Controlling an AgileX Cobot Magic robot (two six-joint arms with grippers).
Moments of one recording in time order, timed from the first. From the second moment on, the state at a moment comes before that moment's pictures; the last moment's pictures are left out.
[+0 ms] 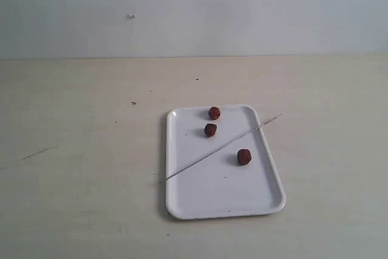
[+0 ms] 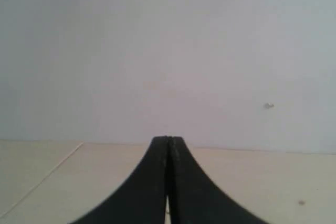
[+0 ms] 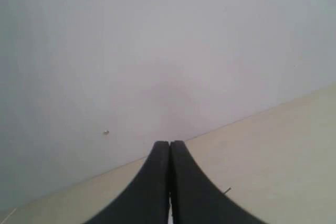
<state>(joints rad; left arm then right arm) 0.10 0.01 0.00 0.05 -0.05 -0.01 0.03 0.01 -0.01 -0.08 0.01 0.58</state>
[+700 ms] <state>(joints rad) 0.10 0.01 -0.01 -0.60 -0.52 -0.72 0.03 0.01 -0.01 -0.08 0.01 0.58</state>
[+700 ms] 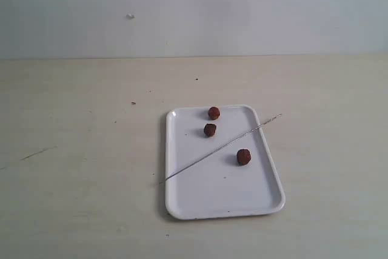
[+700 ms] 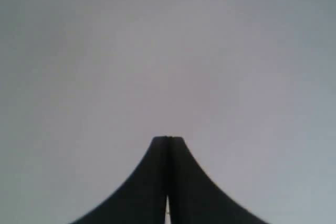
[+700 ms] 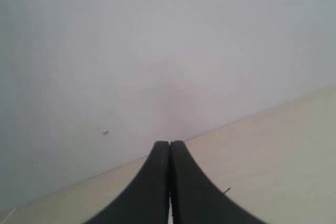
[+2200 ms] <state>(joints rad) -0.53 1.80 -1.55 -0.22 1.22 0.31 0.03 0.01 -0.01 -0.08 0.01 0.58</state>
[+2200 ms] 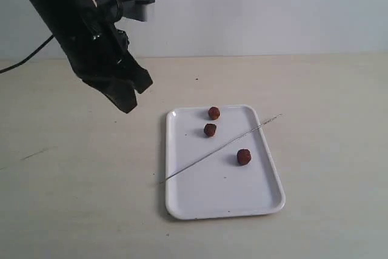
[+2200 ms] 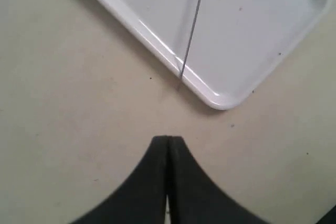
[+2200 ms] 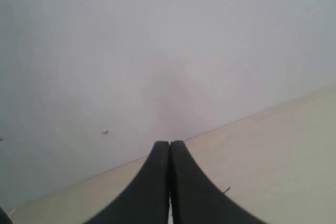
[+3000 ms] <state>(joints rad) -0.71 2.20 -1.79 -0.18 1.22 0.43 0.03 0.01 -0.01 -0.08 0.01 0.58</state>
